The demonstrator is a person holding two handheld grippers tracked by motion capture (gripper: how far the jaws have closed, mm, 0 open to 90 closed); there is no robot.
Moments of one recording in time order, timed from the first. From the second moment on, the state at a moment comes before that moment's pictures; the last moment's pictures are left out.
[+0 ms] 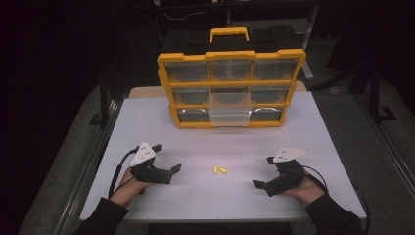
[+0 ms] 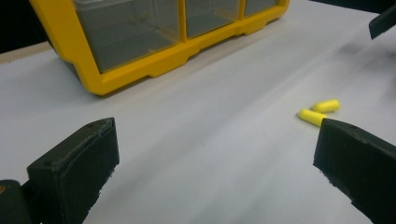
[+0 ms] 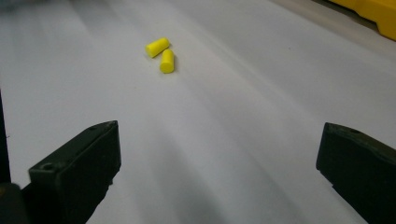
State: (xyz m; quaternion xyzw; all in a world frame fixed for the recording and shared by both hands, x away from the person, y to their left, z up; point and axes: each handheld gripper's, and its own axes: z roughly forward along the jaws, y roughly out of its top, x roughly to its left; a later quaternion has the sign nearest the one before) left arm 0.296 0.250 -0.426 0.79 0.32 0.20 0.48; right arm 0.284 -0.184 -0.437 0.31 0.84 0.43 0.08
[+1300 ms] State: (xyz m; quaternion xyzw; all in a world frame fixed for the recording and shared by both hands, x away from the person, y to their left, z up) left arm 0.289 0.255 -0.428 0.79 0.32 0.20 0.48; right arm 0.305 -0.150 -0.415 0.29 0.87 0.39 0.05
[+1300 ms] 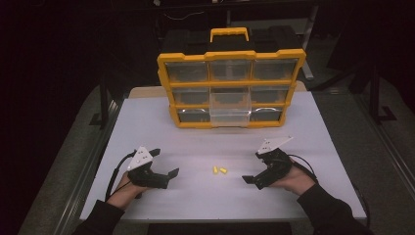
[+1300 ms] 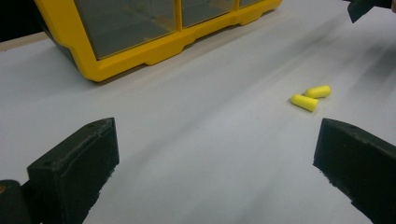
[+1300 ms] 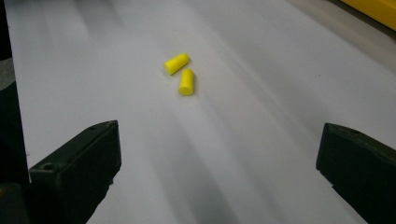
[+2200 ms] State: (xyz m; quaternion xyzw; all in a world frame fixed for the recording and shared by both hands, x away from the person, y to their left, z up) left arm 0.290 0.255 -0.428 0.79 0.32 0.18 0.49; right arm 0.324 -0.123 -0.403 0.27 0.87 0.40 0.04
